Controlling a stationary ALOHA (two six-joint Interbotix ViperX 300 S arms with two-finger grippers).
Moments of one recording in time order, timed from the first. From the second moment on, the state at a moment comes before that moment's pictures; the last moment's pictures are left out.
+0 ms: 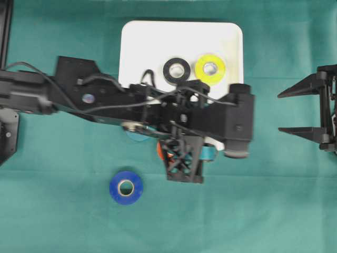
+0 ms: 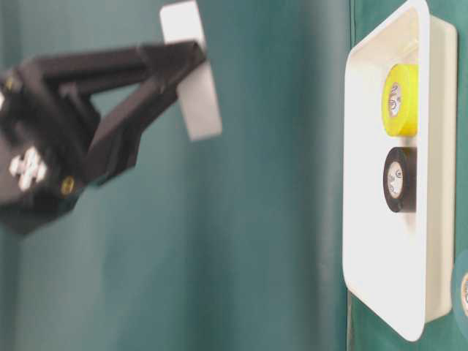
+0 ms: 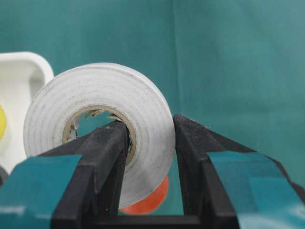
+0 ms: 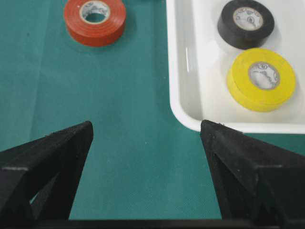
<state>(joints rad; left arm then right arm) -0.10 0.13 -0.12 0.02 0.88 -0.02 -0.03 -0.93 1.21 -0.17 0.25 0.27</state>
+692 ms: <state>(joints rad) -0.12 -0.27 0.38 0.02 0.77 -0.09 -0.03 -0.93 1.21 -0.17 0.25 0.27</state>
